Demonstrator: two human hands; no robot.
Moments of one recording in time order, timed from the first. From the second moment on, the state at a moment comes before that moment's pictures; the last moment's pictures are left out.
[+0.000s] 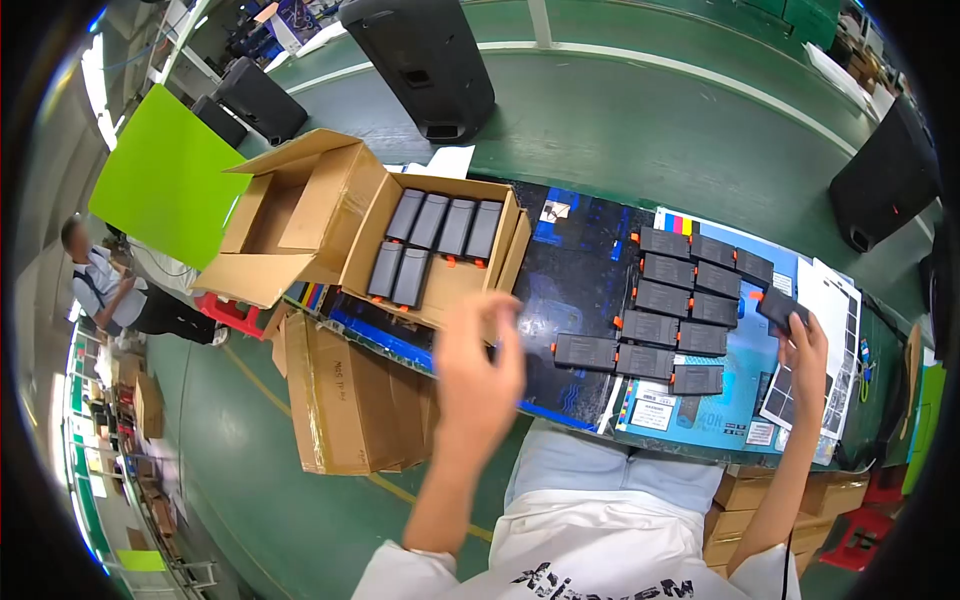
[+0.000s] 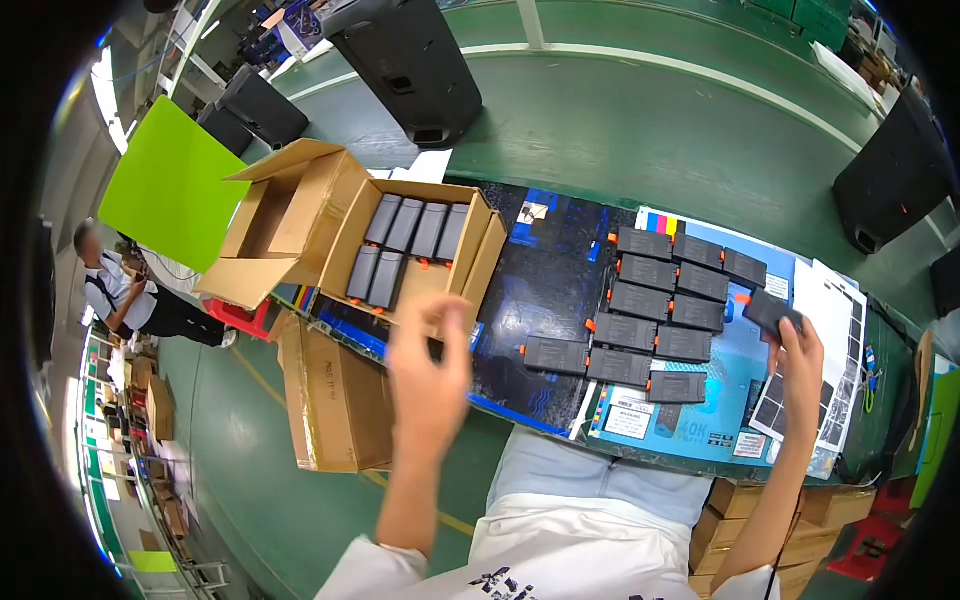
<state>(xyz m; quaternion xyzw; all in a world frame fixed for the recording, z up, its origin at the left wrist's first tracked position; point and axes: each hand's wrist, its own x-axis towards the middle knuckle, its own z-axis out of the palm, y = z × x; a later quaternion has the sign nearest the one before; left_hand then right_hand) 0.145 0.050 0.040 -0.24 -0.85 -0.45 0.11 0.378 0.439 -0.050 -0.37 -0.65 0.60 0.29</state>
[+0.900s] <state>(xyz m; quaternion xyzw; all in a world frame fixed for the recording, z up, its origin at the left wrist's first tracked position) -0.003 -0.029 0.015 -0.20 -0.88 -0.42 -0.03 0.341 0.454 -0.036 -0.44 -0.79 0.41 0.08</state>
